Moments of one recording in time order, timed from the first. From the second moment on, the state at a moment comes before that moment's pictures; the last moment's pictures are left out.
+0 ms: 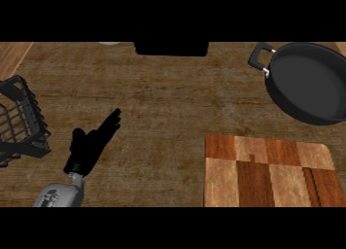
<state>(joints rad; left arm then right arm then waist) -0.12 0.16 -0.13 -1.34 0.04 -0.12 0.13 -0.88 -0.87 0.00 -0.33 0.39 0.17 -0.67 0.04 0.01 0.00</state>
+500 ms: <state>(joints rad) -0.12 0.15 -0.13 -1.34 0.03 -0.13 0.13 -0.98 -0.73 0.20 -0.29 0.66 -0.04 -0.45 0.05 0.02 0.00</state>
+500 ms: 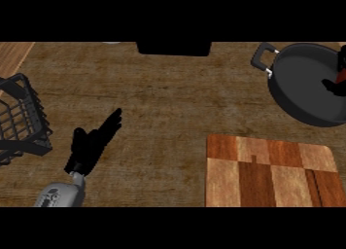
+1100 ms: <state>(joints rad) -0.13 0.15 -0.13 -1.33 0.02 -0.13 0.13 -1.06 -0.60 0.22 -0.12 0.72 0.12 -0.27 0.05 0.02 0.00</state>
